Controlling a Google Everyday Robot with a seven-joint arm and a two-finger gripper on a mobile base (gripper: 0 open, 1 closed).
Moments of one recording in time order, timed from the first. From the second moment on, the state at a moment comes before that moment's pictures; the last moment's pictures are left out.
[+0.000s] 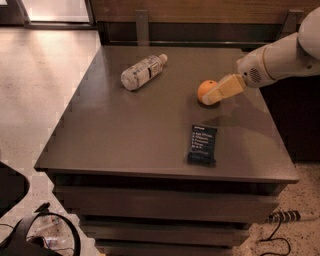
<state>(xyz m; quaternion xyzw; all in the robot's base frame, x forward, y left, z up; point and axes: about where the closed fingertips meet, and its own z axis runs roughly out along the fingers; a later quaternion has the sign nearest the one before) 0.644 -0.184 0.880 -0.40 0.82 0.13 0.39</state>
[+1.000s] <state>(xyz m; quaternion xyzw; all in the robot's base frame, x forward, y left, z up) 0.653 -0.174 0.851 -0.39 0.82 0.16 0.38</state>
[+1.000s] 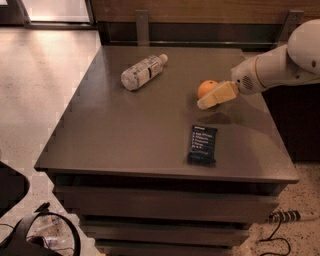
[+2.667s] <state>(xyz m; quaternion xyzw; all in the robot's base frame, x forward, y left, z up) 0.664 -0.161 0.817 -0.36 0.82 0.20 0.40</state>
